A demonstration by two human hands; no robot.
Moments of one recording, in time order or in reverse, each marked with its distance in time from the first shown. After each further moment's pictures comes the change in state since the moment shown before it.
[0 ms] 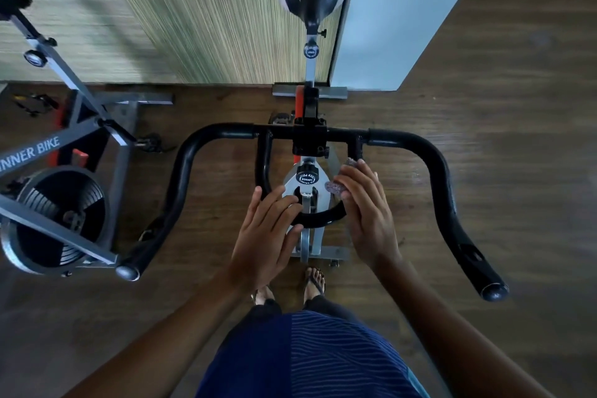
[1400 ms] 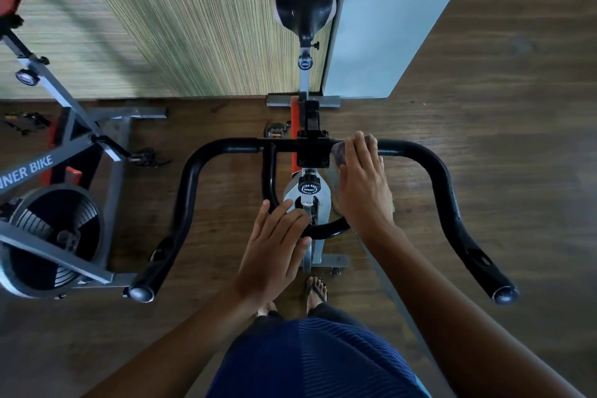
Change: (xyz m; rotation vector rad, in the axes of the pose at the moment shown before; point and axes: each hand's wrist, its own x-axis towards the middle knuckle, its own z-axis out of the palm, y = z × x) left_hand 0.001 -0.004 -0.005 -0.038 -0.052 0.029; right_hand 0.075 -0.038 0.006 -0.401 -0.261 0.392
